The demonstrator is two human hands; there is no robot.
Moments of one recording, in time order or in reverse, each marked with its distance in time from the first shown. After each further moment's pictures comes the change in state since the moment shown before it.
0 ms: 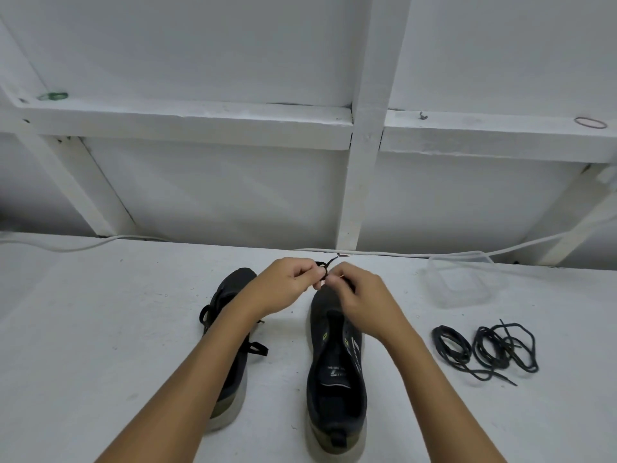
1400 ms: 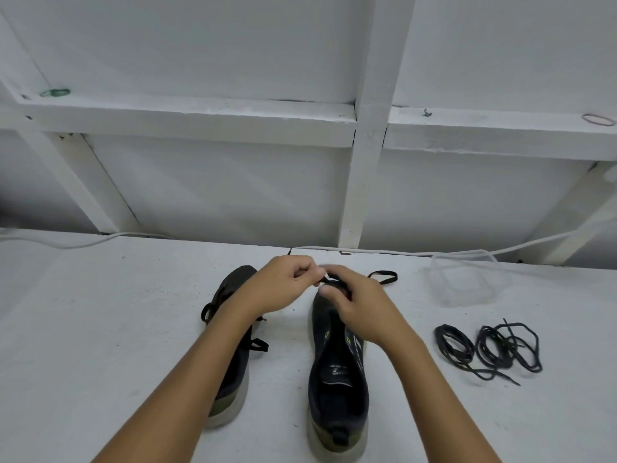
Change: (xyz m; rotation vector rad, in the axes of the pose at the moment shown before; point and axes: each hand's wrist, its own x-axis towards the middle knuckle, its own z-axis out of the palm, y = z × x) left_hand -0.002 -0.003 -0.003 0.114 0.027 -0.019; right_hand -0.006 -0.003 0.003 -0.059 -0.114 0.026
